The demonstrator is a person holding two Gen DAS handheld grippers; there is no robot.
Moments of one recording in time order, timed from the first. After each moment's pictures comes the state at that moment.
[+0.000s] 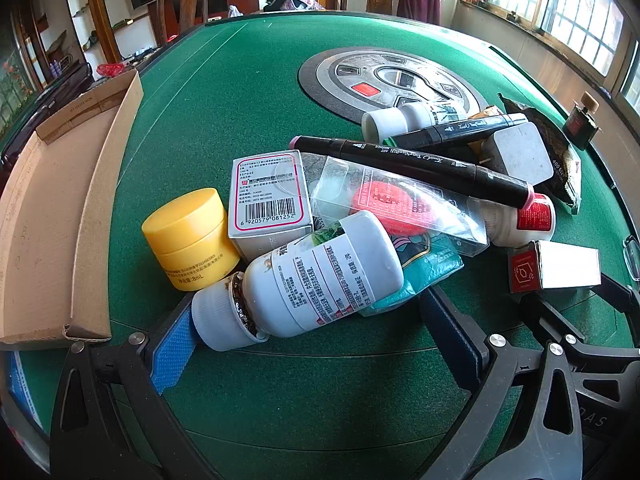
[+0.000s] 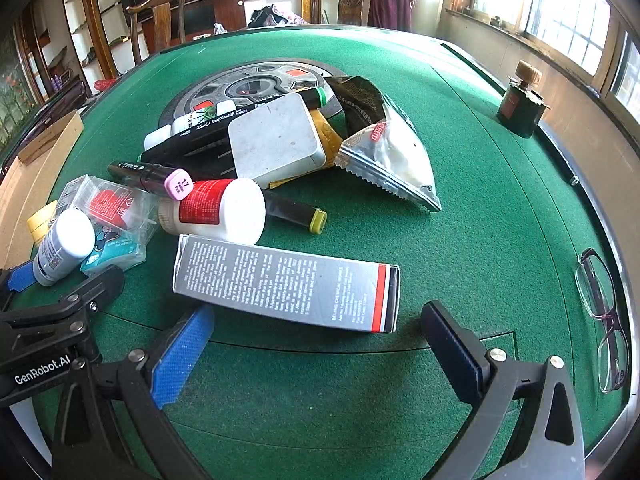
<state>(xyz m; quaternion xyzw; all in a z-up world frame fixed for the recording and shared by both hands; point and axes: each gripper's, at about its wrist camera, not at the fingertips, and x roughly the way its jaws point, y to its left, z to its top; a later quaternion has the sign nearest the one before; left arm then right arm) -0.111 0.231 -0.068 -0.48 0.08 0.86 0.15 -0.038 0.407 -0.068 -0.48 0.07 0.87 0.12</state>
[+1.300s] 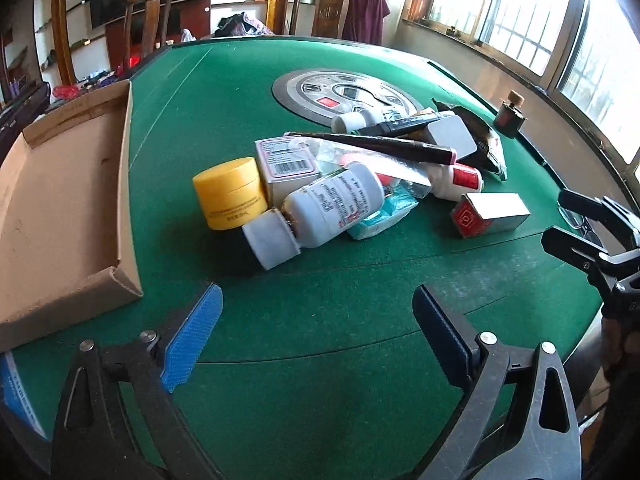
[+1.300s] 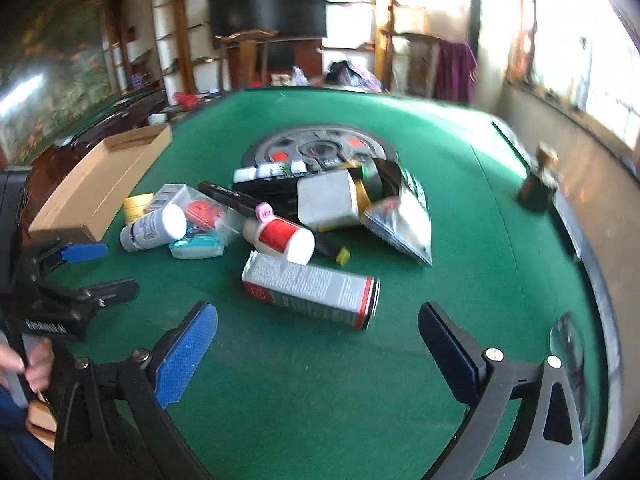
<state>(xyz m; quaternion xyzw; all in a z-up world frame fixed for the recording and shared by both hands) -0.069 0.174 -0.054 -0.44 0.06 0.86 0.26 0.010 0.405 -0.017 -0.39 -0.02 0.92 -0.04</state>
